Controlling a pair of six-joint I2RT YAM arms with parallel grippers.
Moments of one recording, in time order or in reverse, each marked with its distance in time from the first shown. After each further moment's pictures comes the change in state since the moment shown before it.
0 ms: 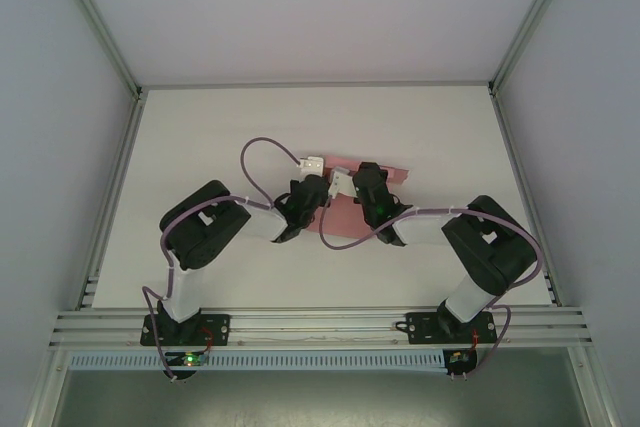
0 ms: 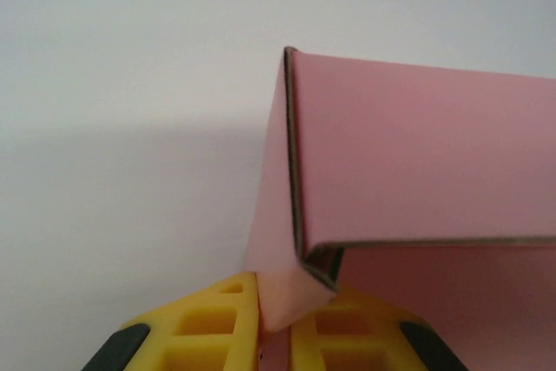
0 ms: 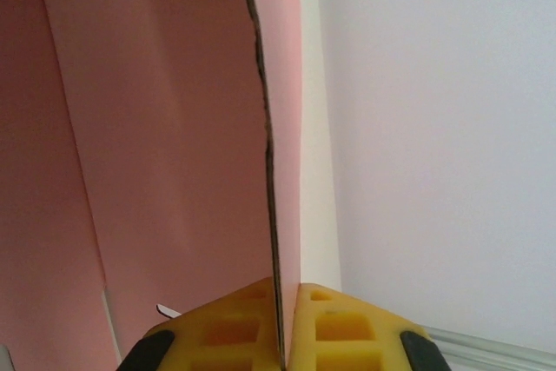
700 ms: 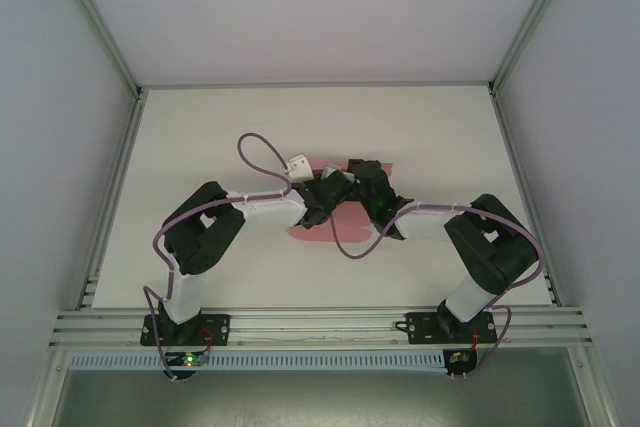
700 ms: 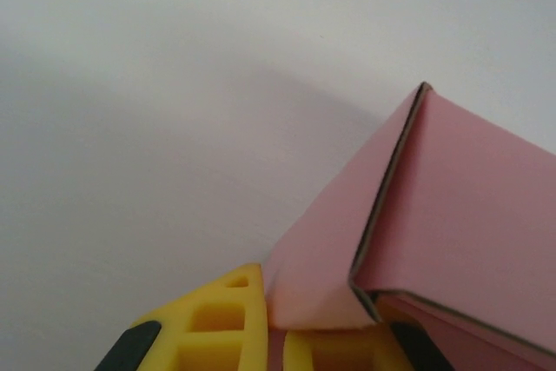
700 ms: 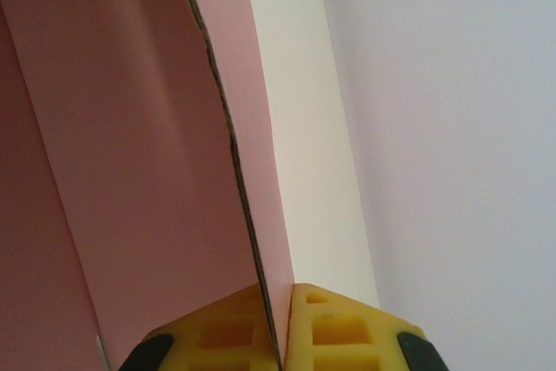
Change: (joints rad) left arm -0.056 -0.013 0.286 -0.846 -0.270 -0.748; right arm -0.025 -0.002 0.042 -0.020 -0.249 0.062
